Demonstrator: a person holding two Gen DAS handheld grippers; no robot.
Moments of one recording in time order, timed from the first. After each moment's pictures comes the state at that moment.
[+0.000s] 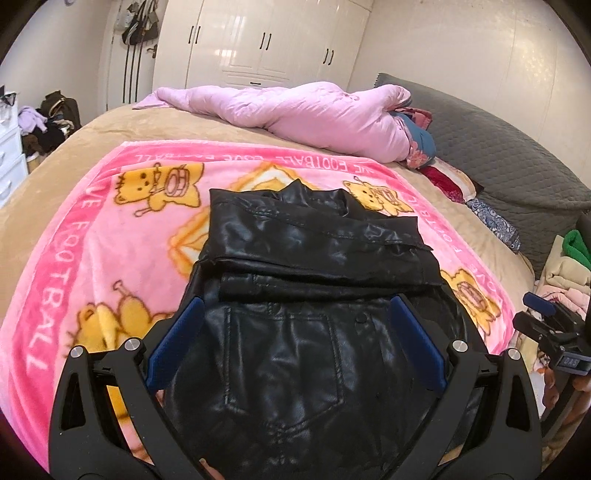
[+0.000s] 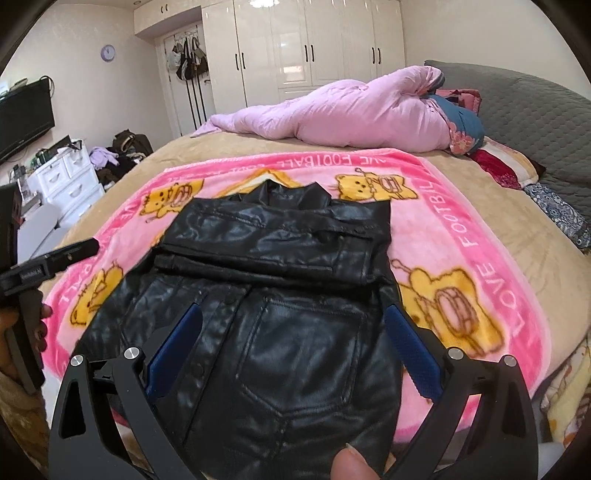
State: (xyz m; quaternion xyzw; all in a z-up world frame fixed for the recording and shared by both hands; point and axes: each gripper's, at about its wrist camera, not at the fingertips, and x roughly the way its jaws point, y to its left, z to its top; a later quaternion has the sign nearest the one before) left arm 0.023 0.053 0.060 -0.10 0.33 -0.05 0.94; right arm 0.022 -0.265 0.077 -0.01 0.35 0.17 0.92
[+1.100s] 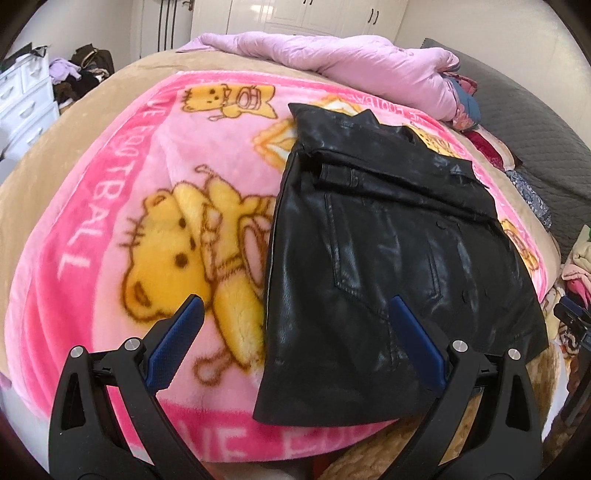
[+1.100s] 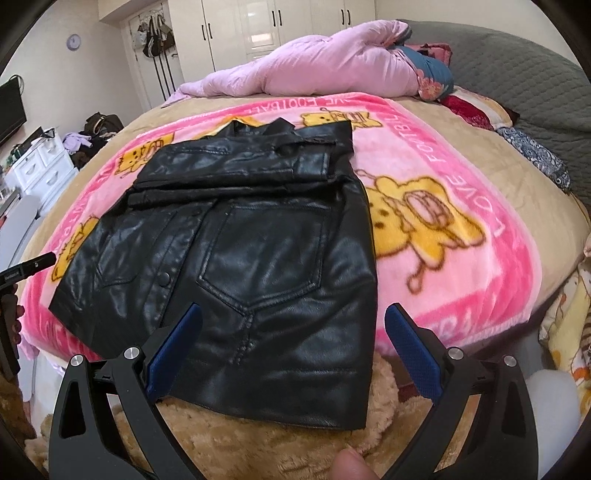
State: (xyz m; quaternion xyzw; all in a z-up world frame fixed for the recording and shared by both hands) left arm -0.041 0.124 -0.015 -0.11 0.43 0.01 0.90; right arm -0.027 -0.301 0.011 0.00 0.42 0.12 0.90
